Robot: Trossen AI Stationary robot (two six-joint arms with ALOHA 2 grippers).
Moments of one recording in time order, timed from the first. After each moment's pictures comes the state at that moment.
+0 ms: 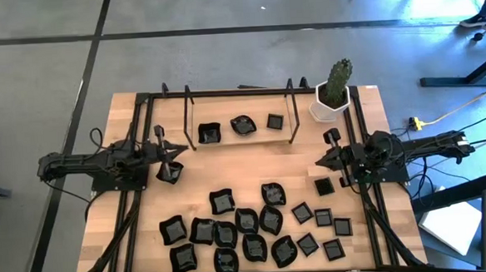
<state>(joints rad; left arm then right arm) 0.03 0.08 0.03 0.15 -0.18 0.23 0.07 0.28 0.02 0.50 -0.18 -0.14</state>
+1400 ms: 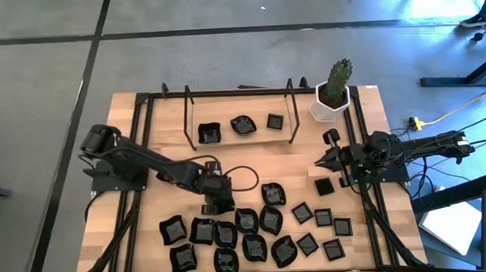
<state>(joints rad) -0.28 1.67 1.05 -0.61 -0.17 -0.22 0.07 0.28 0.02 0.47 -0.18 -0.13</state>
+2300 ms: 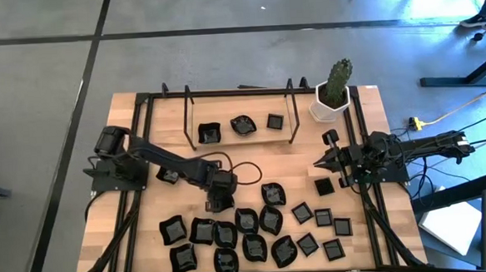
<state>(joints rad) -0.21 1.79 1.05 -0.59 -0.08 -0.21 0.07 0.28 0.02 0.44 -0.18 -0.14</state>
